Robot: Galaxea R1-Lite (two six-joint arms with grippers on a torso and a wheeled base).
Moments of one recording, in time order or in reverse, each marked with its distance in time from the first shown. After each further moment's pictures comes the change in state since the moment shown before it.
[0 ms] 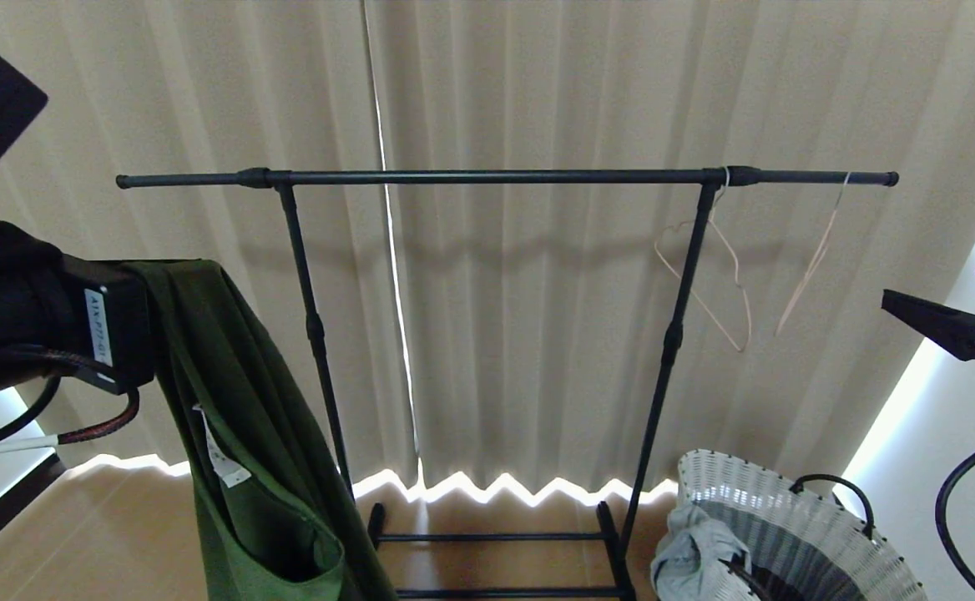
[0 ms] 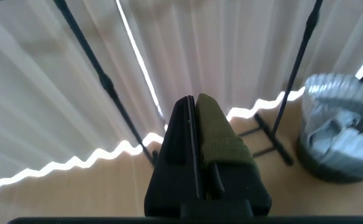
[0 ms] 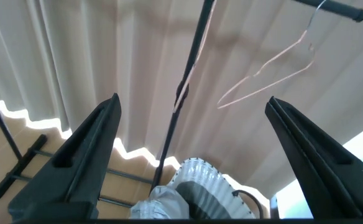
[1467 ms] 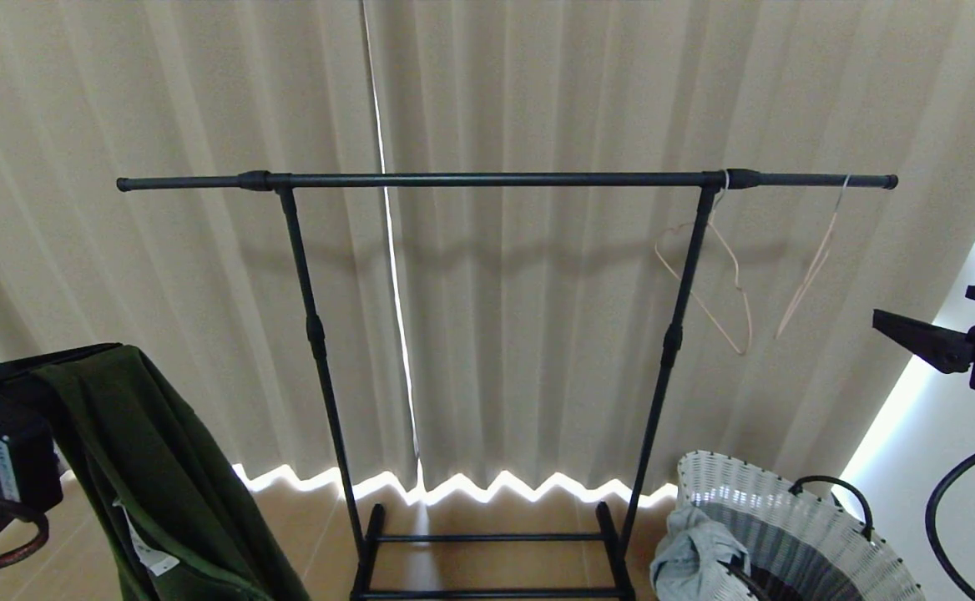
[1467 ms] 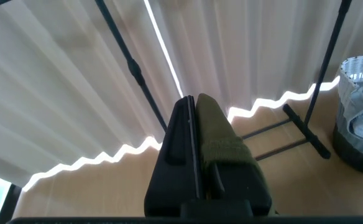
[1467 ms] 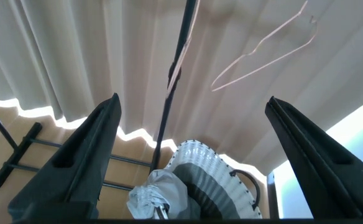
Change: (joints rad) left arm 0.144 -0.197 0.291 -0.111 -0.073 0.143; right arm -0.027 0.046 0.019 0.000 -0.024 0.000
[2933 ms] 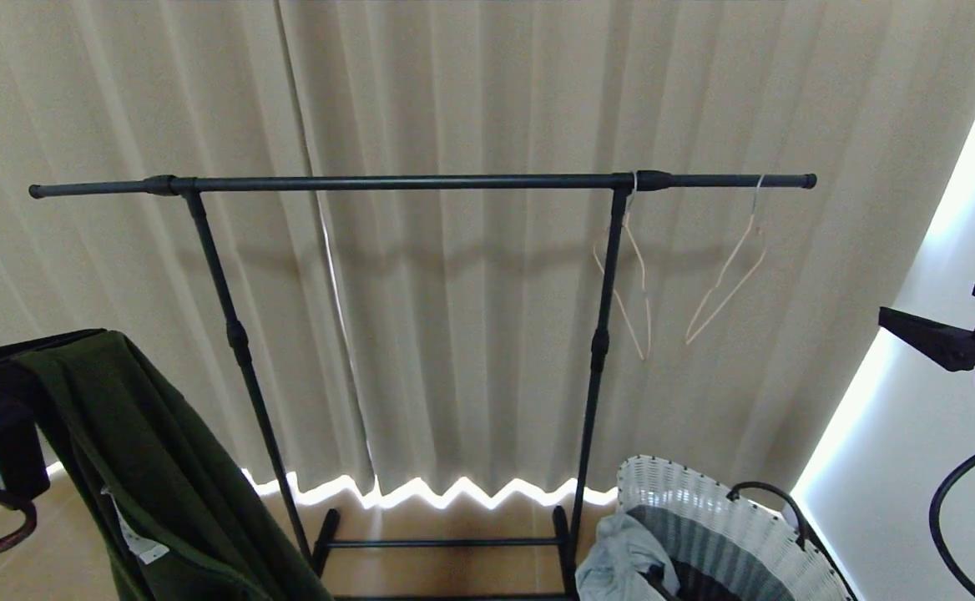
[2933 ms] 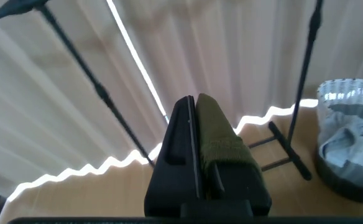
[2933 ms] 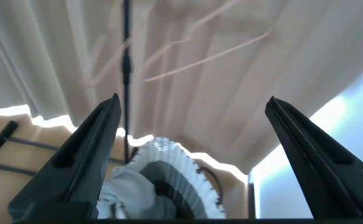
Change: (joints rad) left arm 0.020 -0.008 -0.001 -0.031 -0.002 0.002; right arm -0.014 -0.003 -0.003 0.000 0.000 0.000
